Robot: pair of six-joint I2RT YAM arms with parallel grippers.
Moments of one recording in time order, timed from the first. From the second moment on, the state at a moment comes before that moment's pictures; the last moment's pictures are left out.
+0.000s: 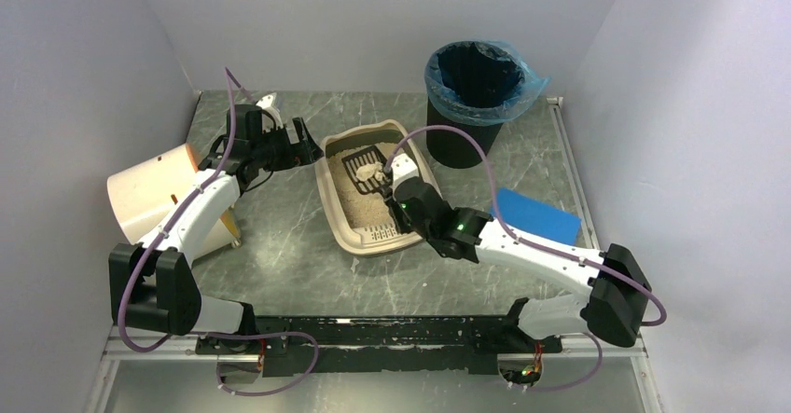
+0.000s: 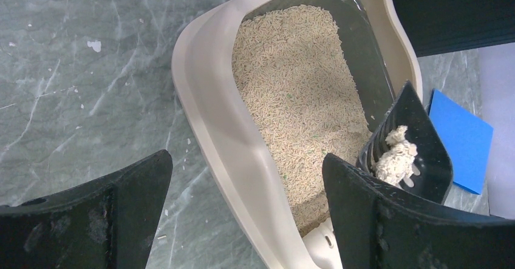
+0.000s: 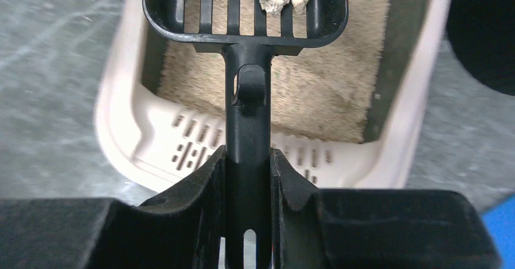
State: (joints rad) left arm -0.17 1.37 1.04 -0.28 0.28 -0.40; right arm 0.96 1.28 0.91 -0.23 0.32 0.23
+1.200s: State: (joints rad) left arm -0.17 1.37 1.03 -0.27 0.28 -0.40; right arm 0.97 1.28 0.90 -0.30 0.53 0.00
